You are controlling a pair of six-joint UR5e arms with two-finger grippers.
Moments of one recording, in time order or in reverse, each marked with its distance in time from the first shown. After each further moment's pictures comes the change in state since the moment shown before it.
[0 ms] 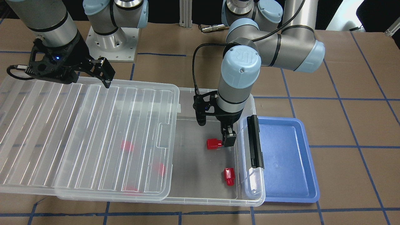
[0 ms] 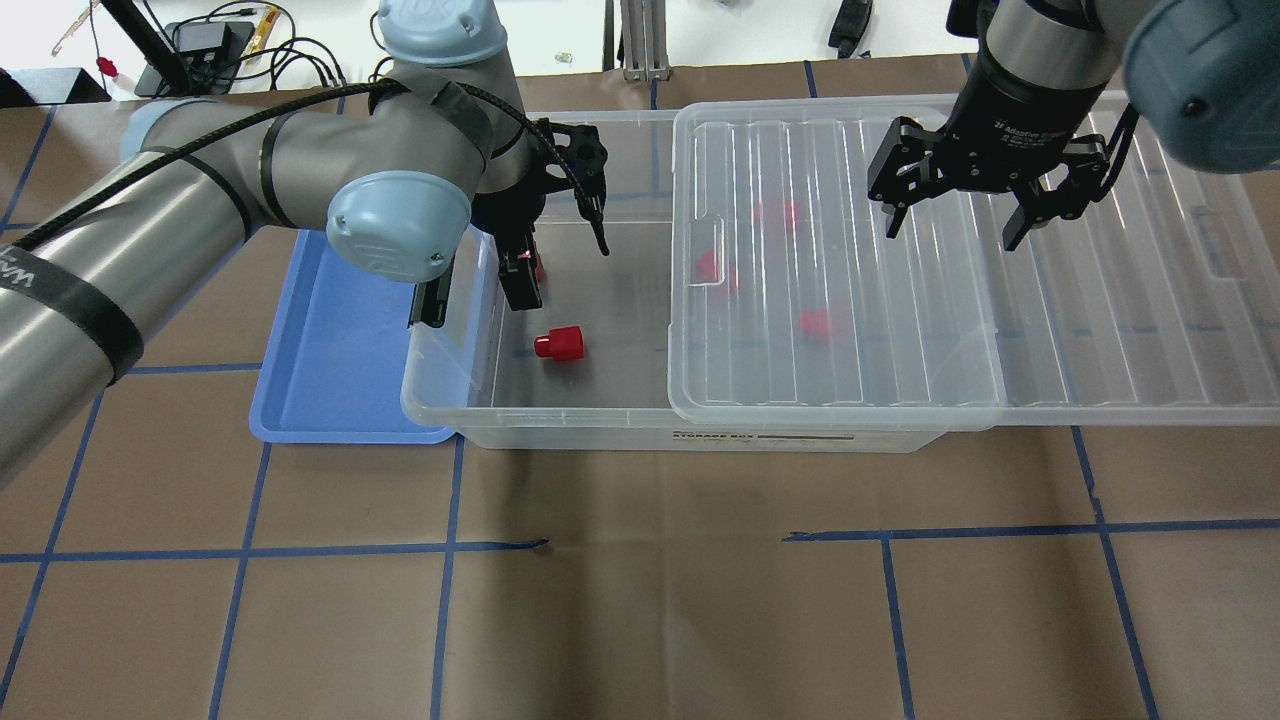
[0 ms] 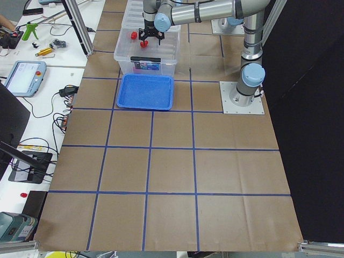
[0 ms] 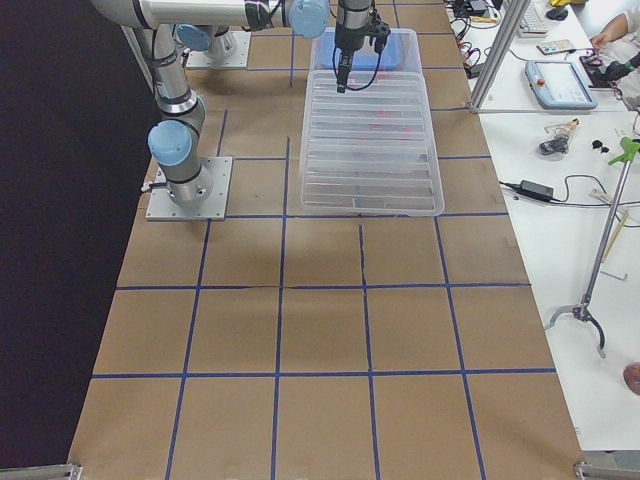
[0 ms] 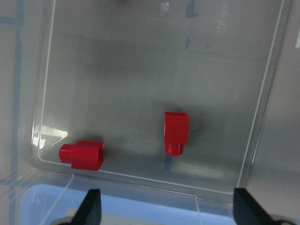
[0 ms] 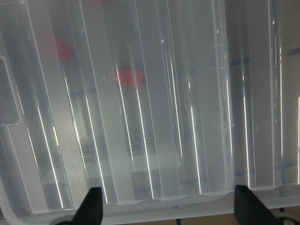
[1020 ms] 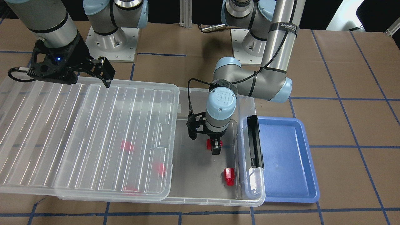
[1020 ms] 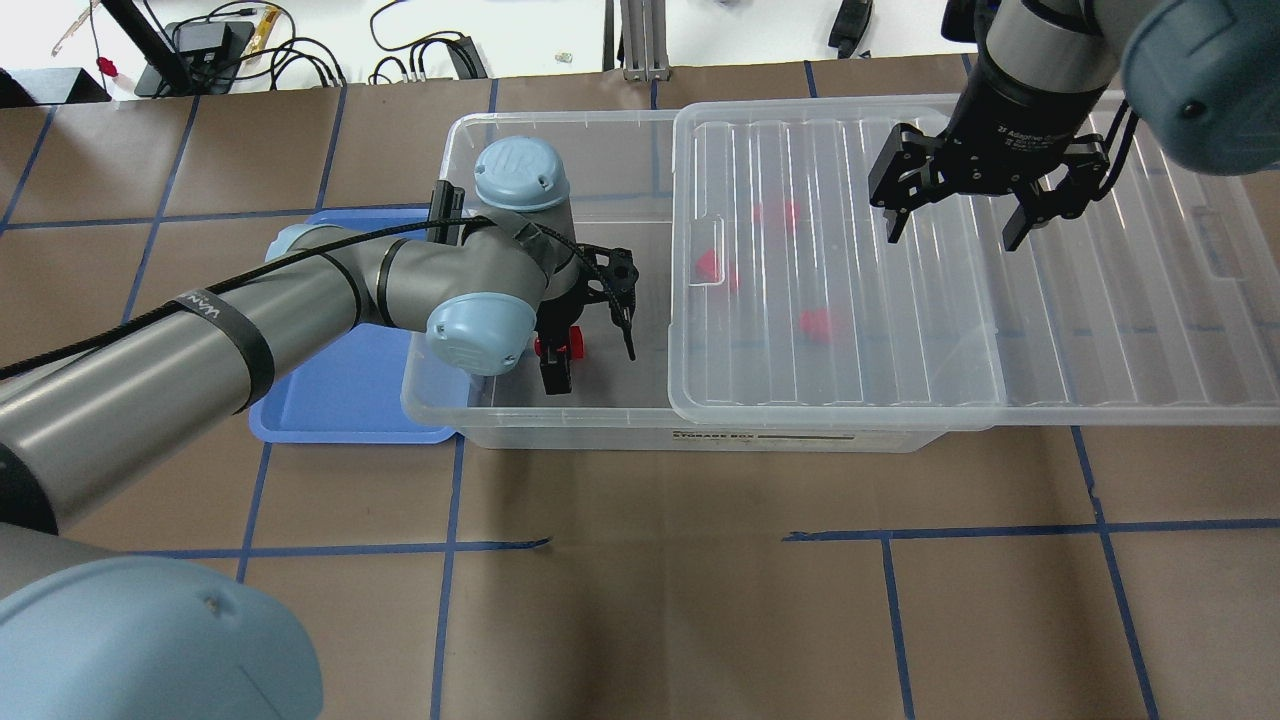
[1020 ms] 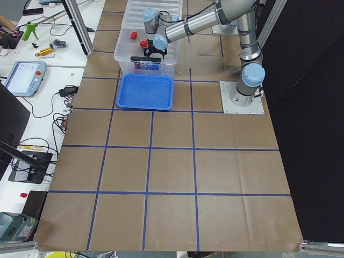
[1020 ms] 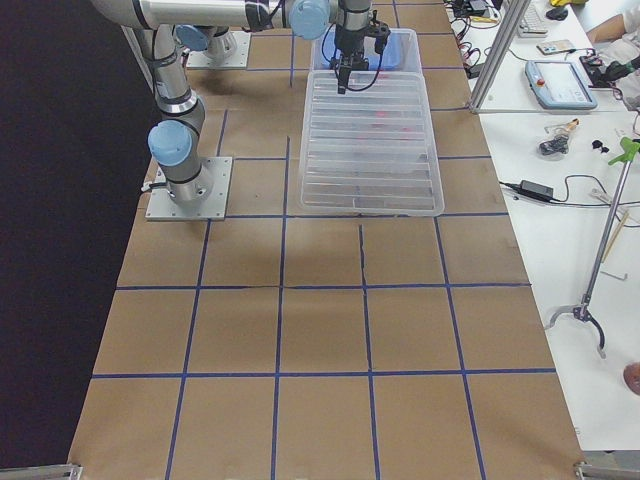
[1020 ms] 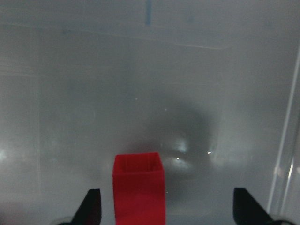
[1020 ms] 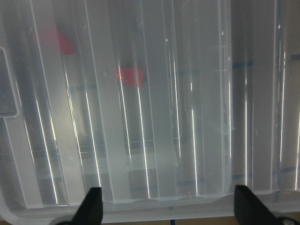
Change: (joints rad) left arm -0.034 -0.155 -0.159 0.226 -0.002 0.015; right arm -0.001 0.000 0.004 -0.001 -0.001 -0.047
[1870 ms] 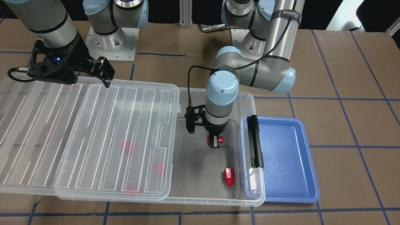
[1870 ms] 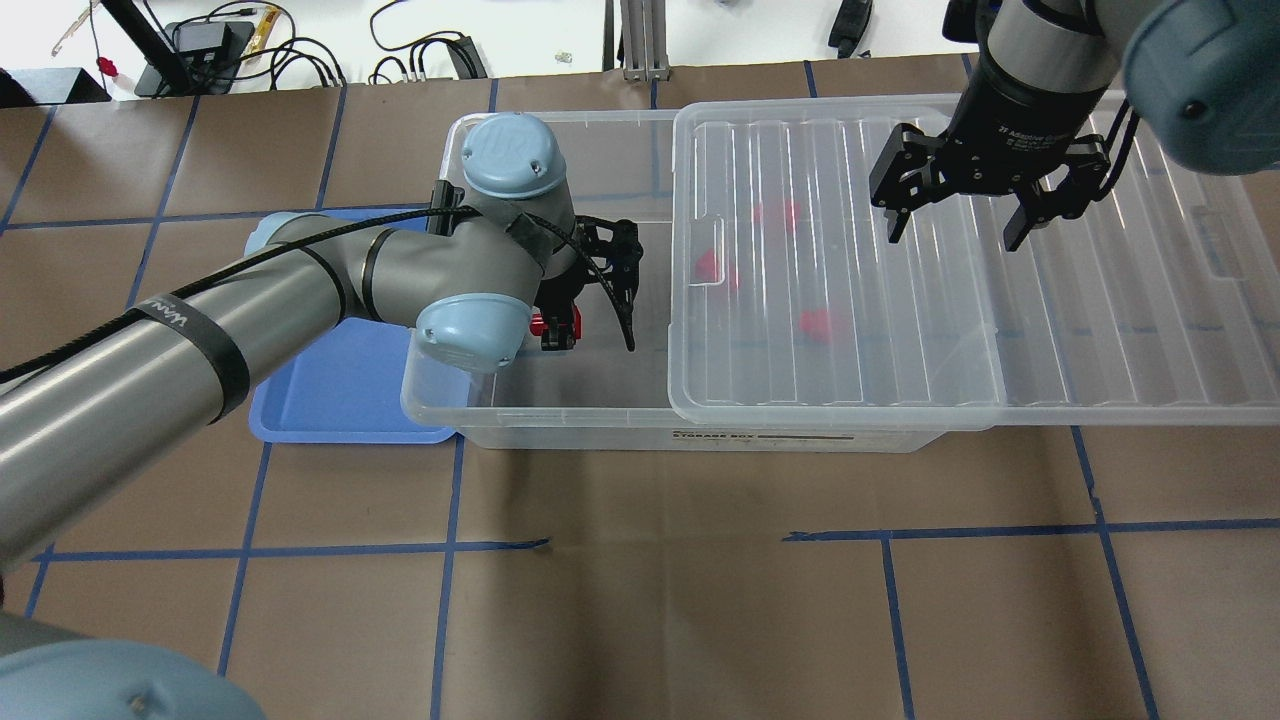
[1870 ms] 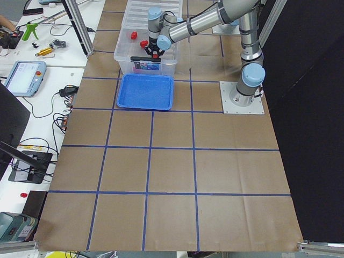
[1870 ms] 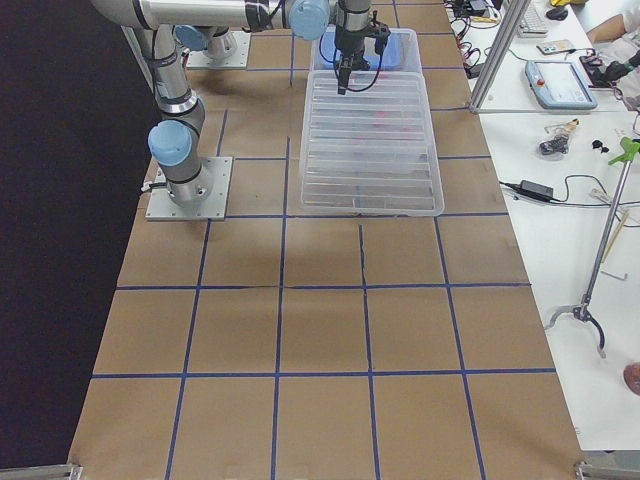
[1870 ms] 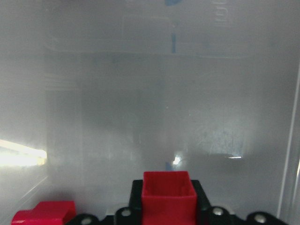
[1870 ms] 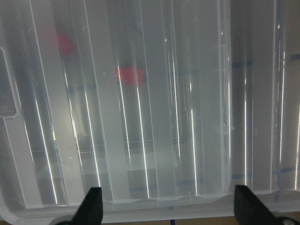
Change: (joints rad) left arm 0.000 0.125 0.017 0.025 0.007 0.042; right arm -0.003 0.000 0.002 0.000 0.001 -0.001
